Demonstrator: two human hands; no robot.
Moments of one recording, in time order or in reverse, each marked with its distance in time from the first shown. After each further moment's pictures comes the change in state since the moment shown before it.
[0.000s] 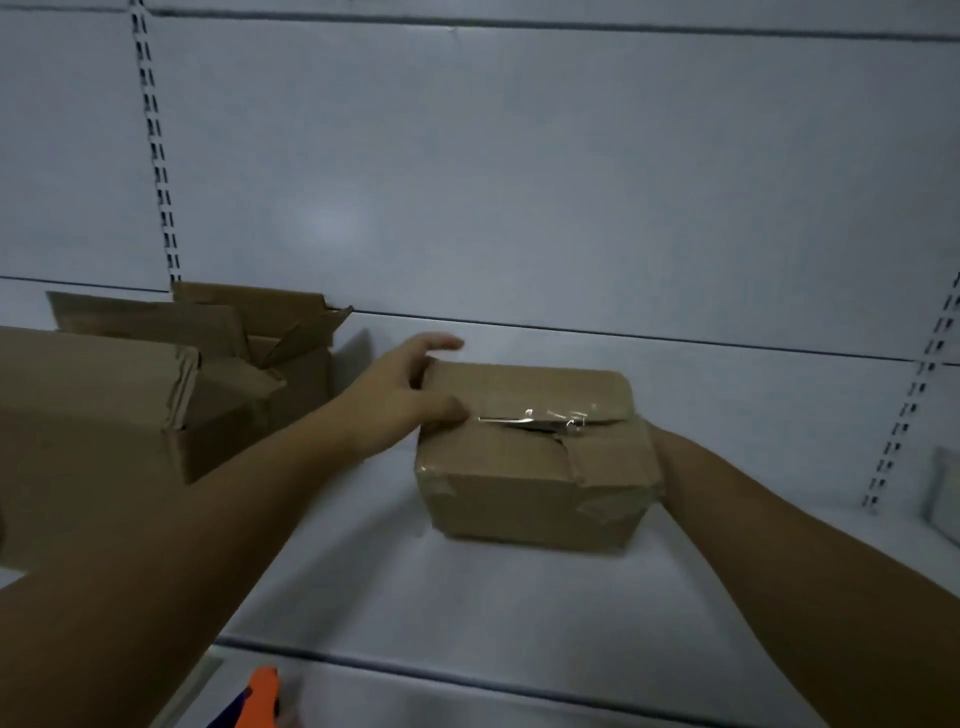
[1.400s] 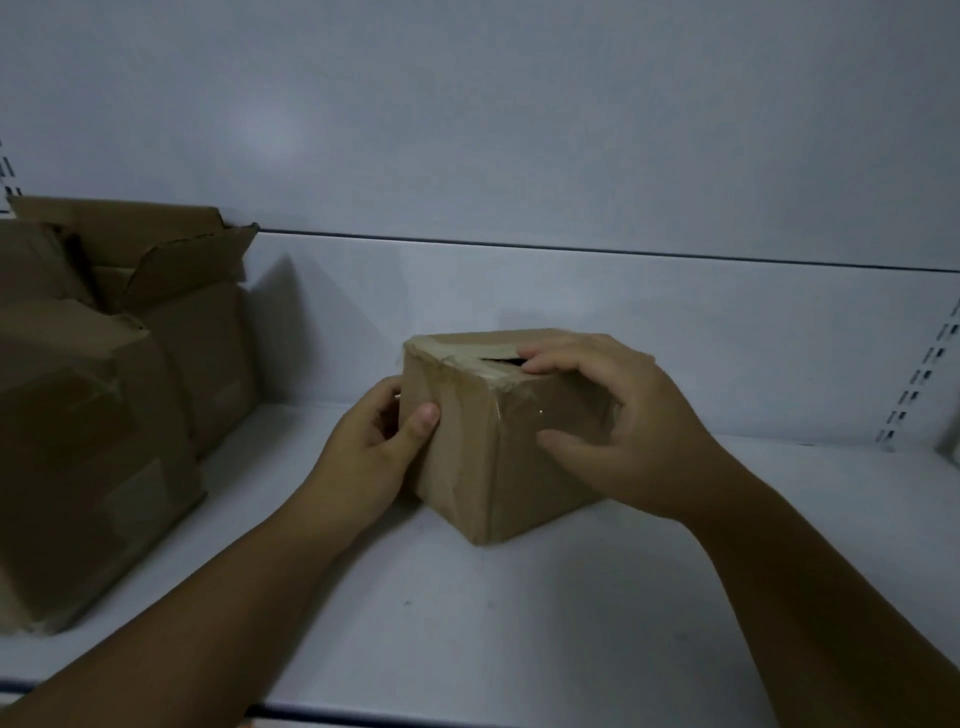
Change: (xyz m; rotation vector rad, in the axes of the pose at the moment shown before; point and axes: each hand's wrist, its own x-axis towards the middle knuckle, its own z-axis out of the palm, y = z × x) left_hand -0.008 -0.081 0.074 -0.222 0.203 0.008; right_hand -0.038 0.026 -0.001 -0.655 0.001 -0.958
